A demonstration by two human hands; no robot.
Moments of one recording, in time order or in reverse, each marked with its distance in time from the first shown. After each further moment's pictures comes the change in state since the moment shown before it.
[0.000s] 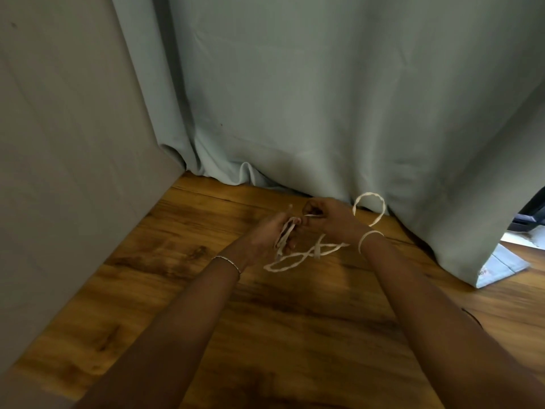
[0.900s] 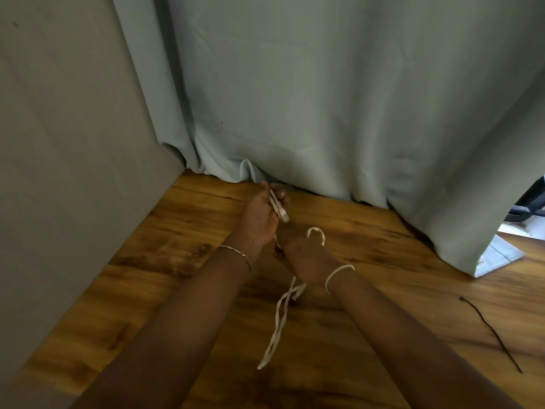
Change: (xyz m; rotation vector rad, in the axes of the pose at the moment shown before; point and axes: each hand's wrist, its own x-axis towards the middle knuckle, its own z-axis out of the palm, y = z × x) left_hand 0.008 0.025 -0.002 -0.805 0.273 0.175; right_hand -0.033 -0.025 0.085 -0.368 -0.169 -0.125
